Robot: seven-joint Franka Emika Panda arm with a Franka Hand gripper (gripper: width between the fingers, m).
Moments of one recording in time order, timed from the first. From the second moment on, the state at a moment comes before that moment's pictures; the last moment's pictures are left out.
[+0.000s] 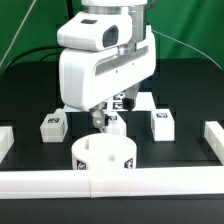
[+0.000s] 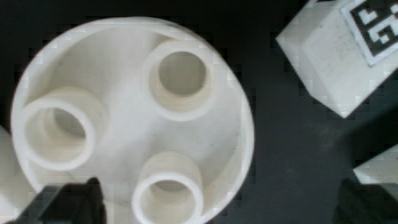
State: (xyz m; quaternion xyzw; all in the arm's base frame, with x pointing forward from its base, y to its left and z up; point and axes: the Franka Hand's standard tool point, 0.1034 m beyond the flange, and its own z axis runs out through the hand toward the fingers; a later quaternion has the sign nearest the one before) arm 0.571 -0.024 0.067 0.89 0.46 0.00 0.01
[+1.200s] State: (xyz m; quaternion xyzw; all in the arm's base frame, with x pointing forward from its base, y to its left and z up) arm 0.588 -0.019 0.027 0.89 0.46 0.03 0.02
